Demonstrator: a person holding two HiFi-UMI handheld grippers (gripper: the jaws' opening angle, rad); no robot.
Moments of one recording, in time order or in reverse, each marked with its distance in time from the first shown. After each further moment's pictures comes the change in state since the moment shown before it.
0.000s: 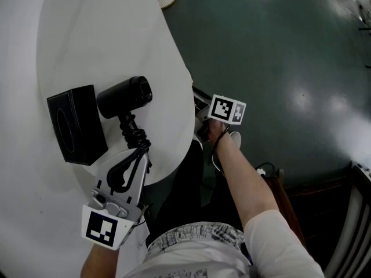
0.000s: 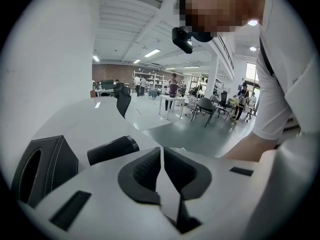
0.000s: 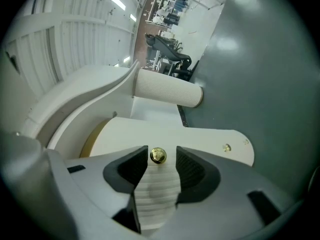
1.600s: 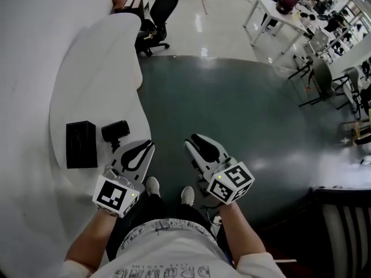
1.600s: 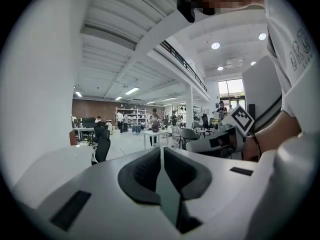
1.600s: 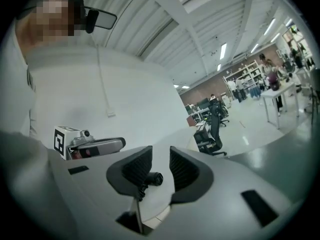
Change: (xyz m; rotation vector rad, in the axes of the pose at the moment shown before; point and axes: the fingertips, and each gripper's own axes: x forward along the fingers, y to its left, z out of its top) left arm -0.036 -0.112 0.160 0.158 -0.394 -0.168; right arm -0.301 0.339 0.047 -0.952 -0.308 -0.044
